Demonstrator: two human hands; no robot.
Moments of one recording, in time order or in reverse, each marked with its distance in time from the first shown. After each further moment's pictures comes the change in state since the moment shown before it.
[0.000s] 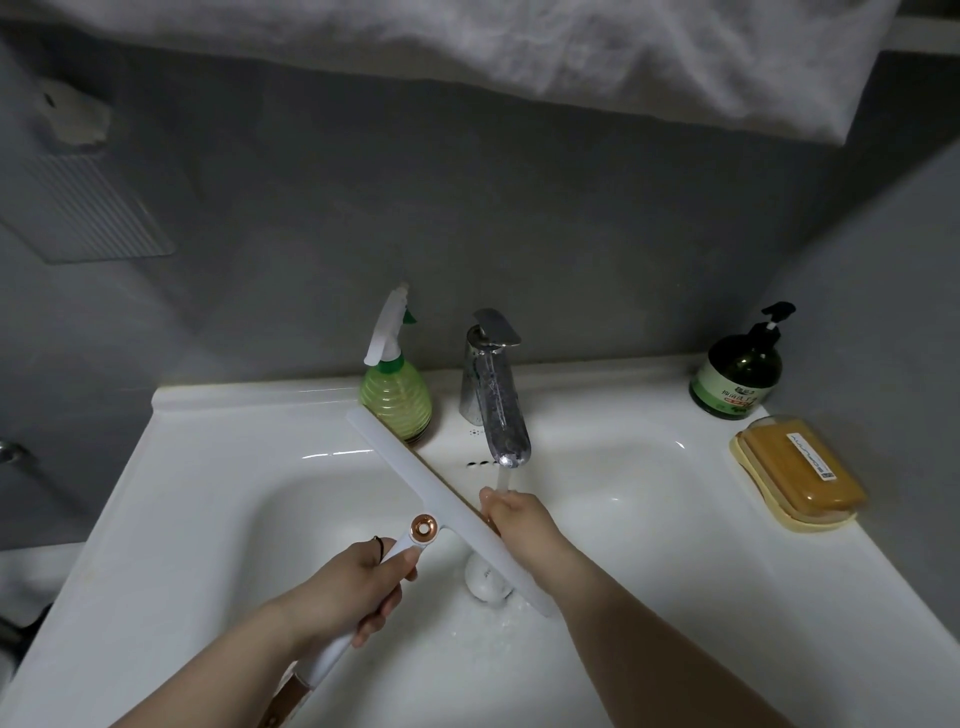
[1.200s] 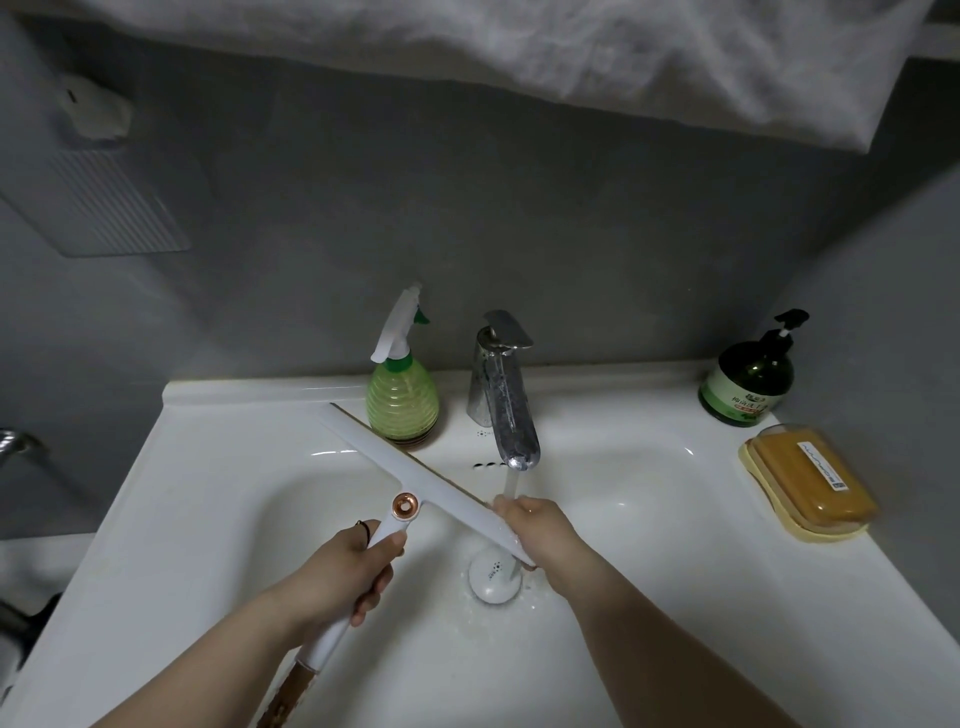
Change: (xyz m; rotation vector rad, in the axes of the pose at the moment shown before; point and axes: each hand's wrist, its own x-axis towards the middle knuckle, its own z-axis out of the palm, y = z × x) left_hand 0.012 -0.013 -0.012 -0.170 0.110 -0.030; right_hand 0.001 0.003 -0.007 0.112 -0.017 0.123
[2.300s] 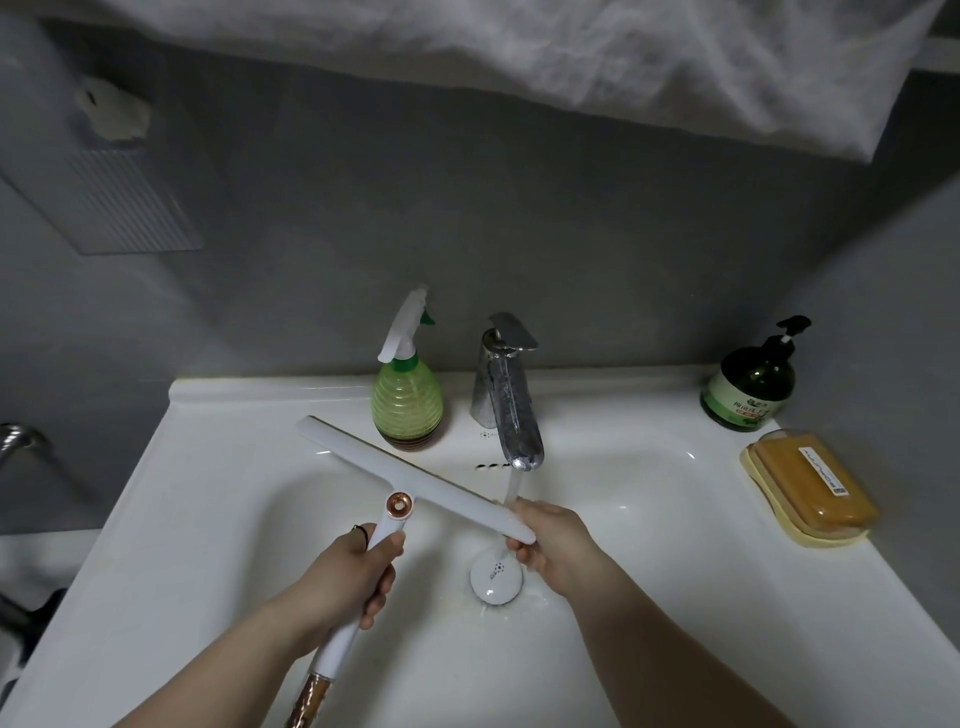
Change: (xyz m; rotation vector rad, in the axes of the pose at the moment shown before) left_hand -0.001 -0.008 0.005 -0.121 0.079 -0.004; right_hand -0.009 -0.003 -0.002 0.457 0.029 0.154
